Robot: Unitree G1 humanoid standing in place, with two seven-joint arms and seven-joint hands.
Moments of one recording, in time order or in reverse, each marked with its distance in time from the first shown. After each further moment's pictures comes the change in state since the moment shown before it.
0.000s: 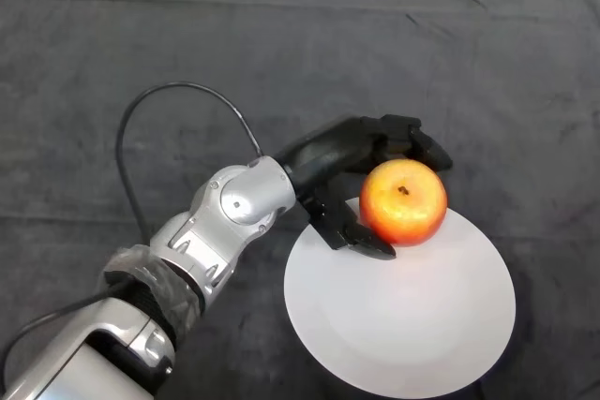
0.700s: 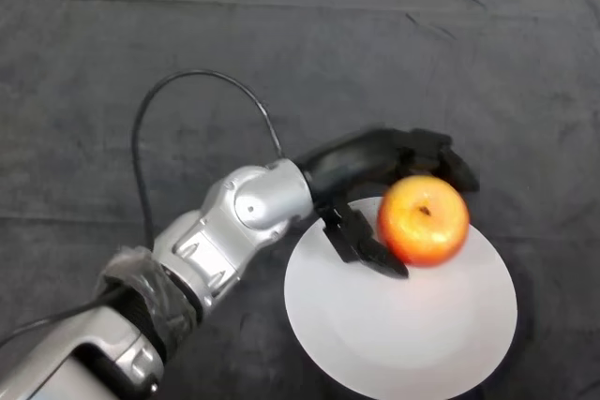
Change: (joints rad) left arm 0.062 0.062 -0.088 -0.231 0.070 0.046 0.006; right arm 0.000 0.000 0.000 -0.001 0.000 0.000 0.000
